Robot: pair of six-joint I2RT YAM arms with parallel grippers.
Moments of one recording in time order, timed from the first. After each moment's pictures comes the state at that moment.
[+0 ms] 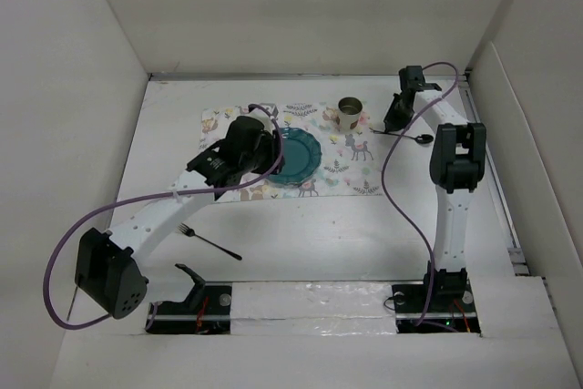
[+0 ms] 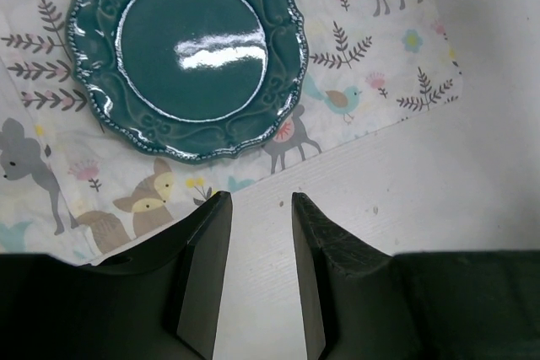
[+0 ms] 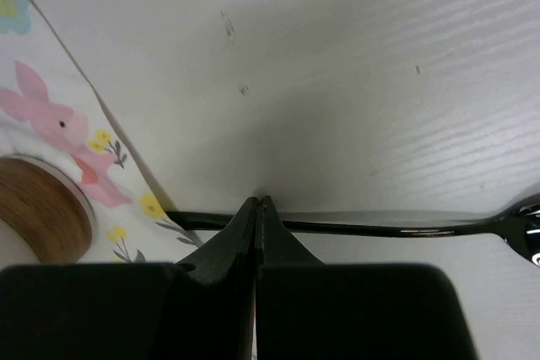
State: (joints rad) left arm -0.63 1.26 1.06 -0.41 -0.05 -0.39; right arm 0.03 2.35 1.98 -0.74 0.01 0.51
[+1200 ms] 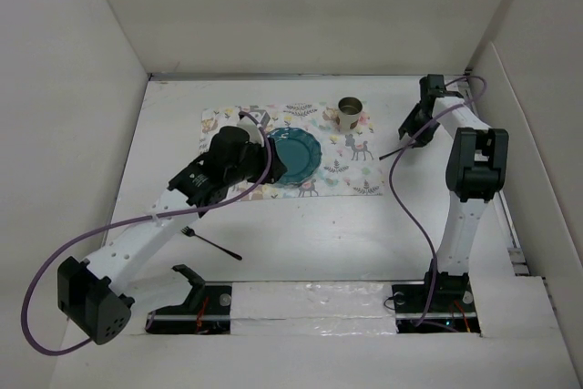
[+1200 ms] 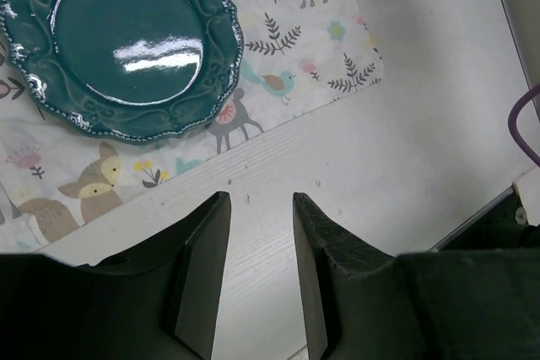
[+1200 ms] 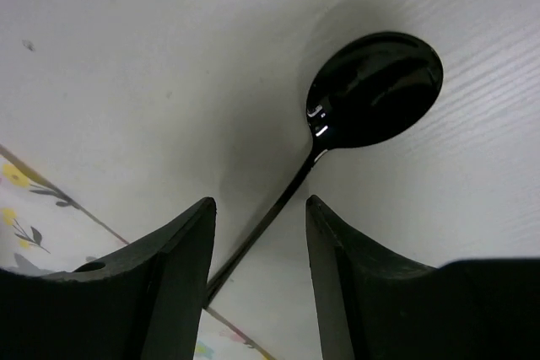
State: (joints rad) left arm -0.63 1.10 0.97 -0.41 0.08 -0.46; right arm -0.06 2.14 1.69 -0.74 0.08 0.60
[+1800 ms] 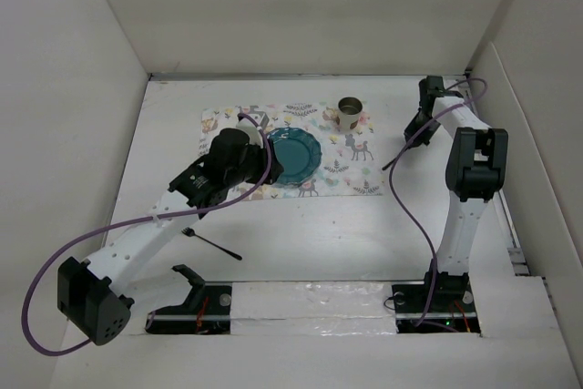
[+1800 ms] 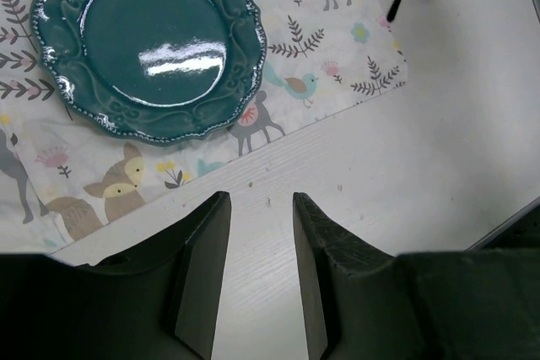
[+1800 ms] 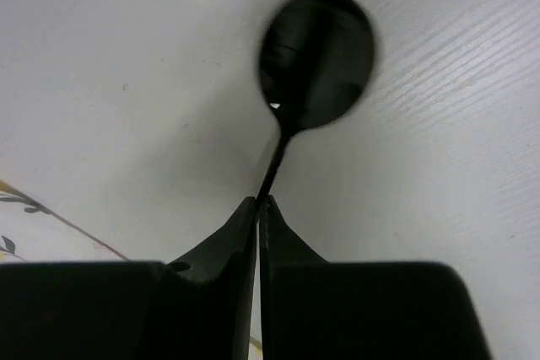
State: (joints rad) left arm -0.63 1.09 0.94 -0.39 0.04 -0.43; right arm -0.06 2.16 1.72 -0.81 0.12 0.64
